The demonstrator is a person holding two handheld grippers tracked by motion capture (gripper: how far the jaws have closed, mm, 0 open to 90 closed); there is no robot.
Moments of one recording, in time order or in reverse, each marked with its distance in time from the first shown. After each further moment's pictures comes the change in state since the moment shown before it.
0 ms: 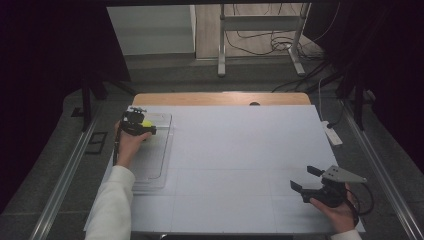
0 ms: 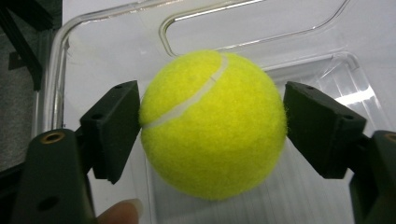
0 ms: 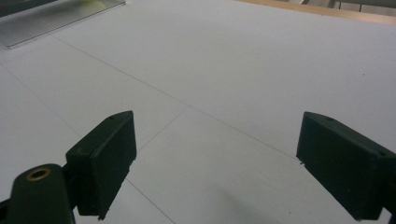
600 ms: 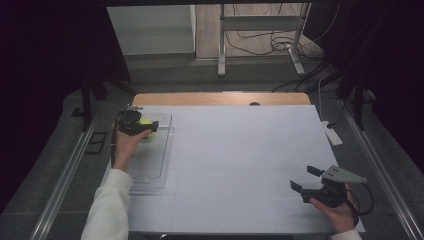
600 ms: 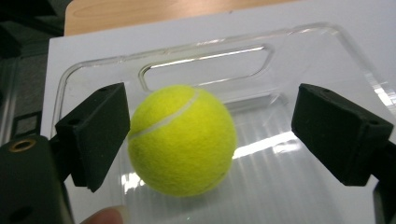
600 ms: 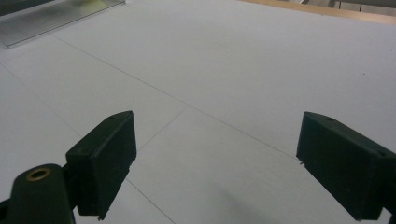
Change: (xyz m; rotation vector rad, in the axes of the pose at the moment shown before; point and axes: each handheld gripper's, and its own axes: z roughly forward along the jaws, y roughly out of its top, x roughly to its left) left arm 0.000 -0.002 -0.028 -0.176 -0.130 -0.052; right arm 0.000 0.000 0.000 0.002 -0.002 -0.001
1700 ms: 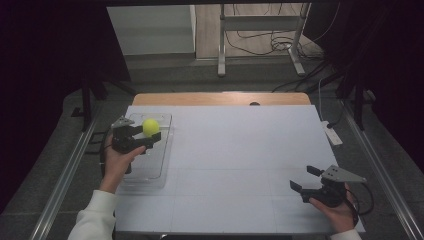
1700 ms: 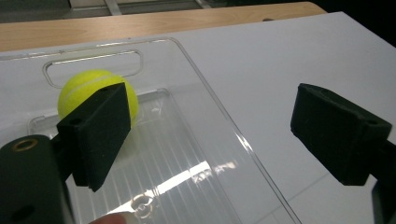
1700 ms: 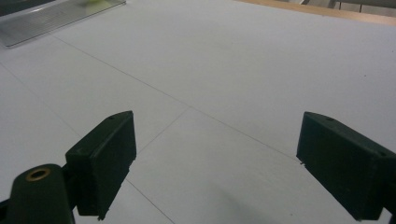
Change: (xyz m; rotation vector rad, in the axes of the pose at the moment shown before) left arm -0.024 -0.041 -0.077 -0.157 -0.323 0.024; right arm 0.001 0.001 0.001 -0.001 0.003 -0.003
